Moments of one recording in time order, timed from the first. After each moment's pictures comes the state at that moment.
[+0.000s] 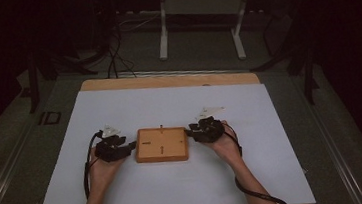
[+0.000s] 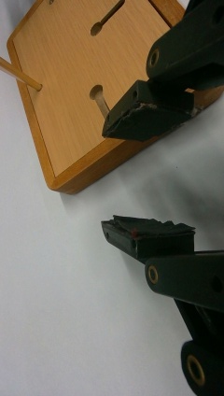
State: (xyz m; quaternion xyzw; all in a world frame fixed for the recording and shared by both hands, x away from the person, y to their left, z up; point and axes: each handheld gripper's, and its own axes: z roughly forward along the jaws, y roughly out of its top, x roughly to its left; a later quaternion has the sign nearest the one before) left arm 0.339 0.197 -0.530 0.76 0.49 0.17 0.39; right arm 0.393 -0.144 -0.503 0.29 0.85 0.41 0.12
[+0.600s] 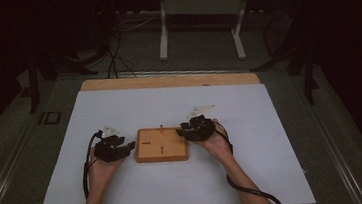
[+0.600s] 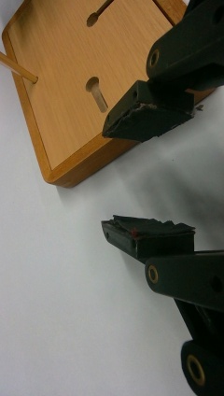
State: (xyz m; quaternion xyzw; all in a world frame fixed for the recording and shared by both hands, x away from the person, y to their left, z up) left arm 0.338 0.199 -0.530 0.77 0.49 0.18 0.38; right arm 0.403 -0.119 -0.508 0.28 0.85 0.42 0.11
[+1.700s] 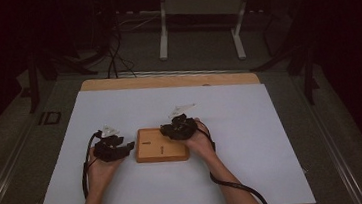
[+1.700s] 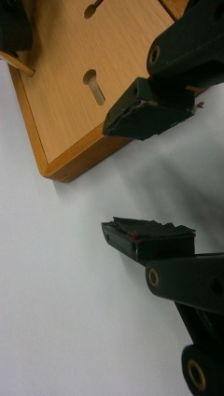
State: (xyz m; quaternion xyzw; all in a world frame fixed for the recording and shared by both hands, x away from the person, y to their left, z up) left arm 0.340 0.201 -0.532 0.77 0.49 0.17 0.37; right arm 0.415 -0.067 -0.517 0.26 0.86 0.43 0.08
